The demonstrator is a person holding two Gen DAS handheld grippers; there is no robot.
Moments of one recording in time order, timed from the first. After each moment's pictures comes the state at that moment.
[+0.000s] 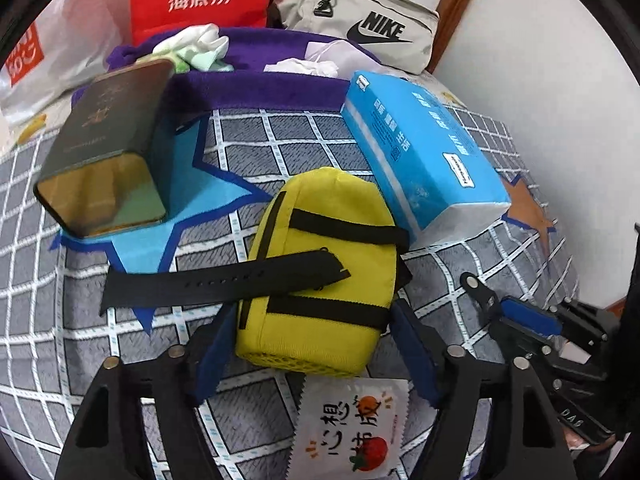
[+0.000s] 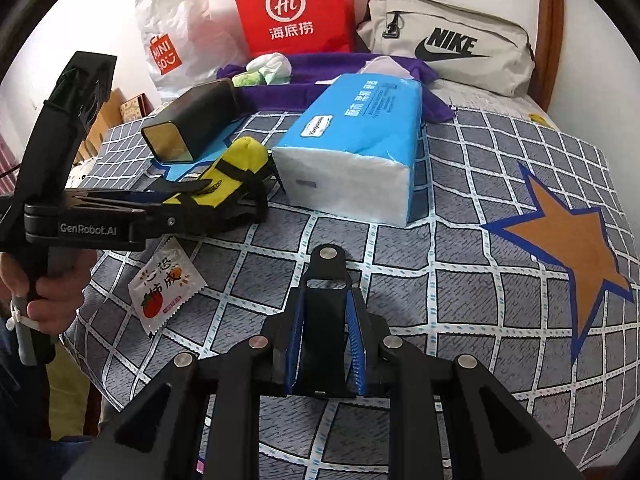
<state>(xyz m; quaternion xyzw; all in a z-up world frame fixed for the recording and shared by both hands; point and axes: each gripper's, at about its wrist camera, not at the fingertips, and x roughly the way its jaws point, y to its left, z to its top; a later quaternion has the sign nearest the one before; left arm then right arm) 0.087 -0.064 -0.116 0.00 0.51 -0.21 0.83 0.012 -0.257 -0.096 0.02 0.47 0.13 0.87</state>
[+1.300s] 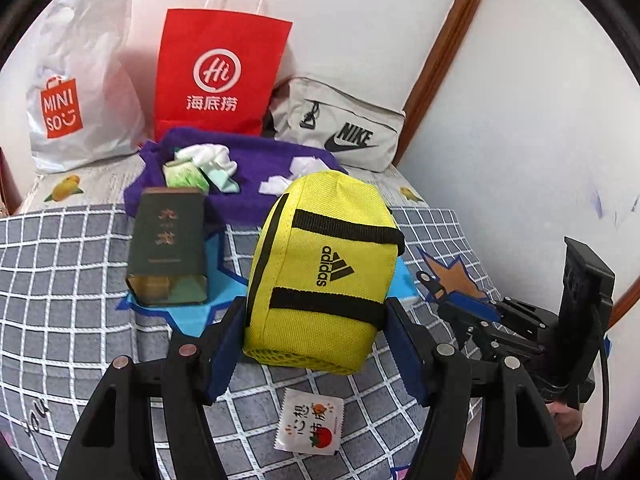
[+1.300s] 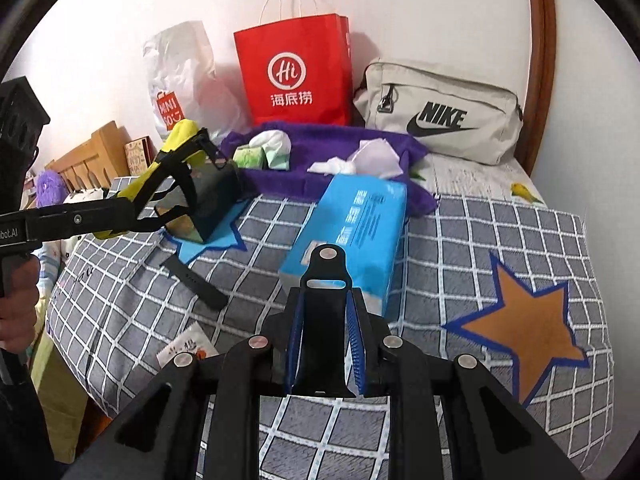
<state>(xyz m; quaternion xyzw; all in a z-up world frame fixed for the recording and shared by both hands) 0.060 -0.017 0.005 -0.07 0.41 -0.24 0.88 0.031 -0.263 -0.020 0.01 0.40 0.12 0.91</state>
